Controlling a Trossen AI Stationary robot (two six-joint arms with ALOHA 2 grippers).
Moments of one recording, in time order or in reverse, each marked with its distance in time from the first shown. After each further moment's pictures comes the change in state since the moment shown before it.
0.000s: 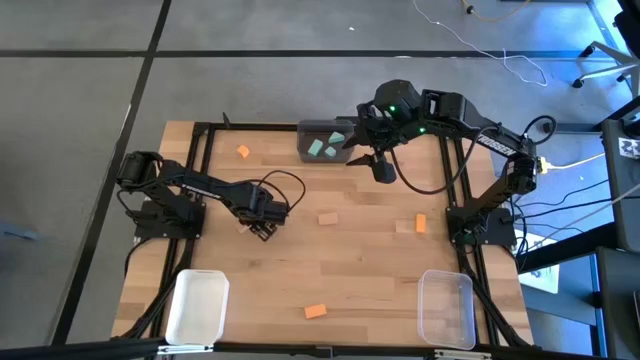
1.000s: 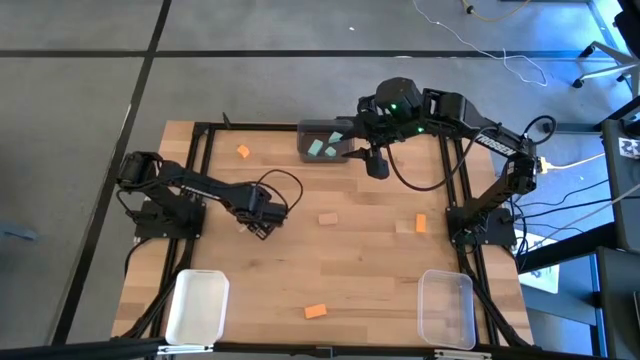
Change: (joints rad) left arm -0.014 -0.003 0.002 -0.057 -0.064 -0.028; right arm 0.000 0.000 0.000 0.062 0.087 0.068
